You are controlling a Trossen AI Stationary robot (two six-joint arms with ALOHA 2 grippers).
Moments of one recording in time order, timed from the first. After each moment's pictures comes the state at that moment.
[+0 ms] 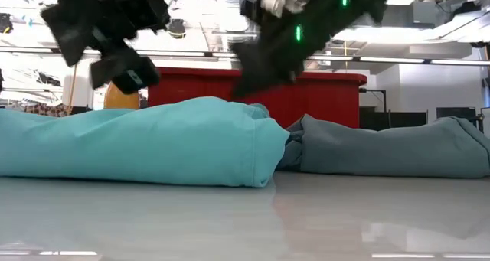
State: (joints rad) left arm -0.03 1.38 0.89 -0.65 0.57 0.04; right arm 0.24 1.85 1.12 0.12 0.73 0.16
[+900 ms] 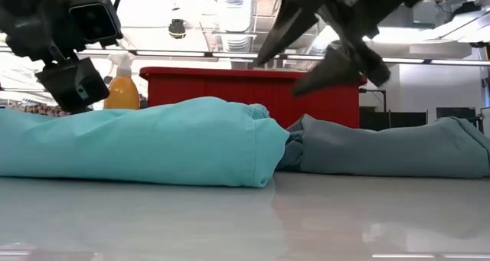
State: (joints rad) left arm -0.19 0.95 0.39 -0.02 0.42 -0.61; right arm 0.49 1.76 1.13 -0.22 0.76 1.22
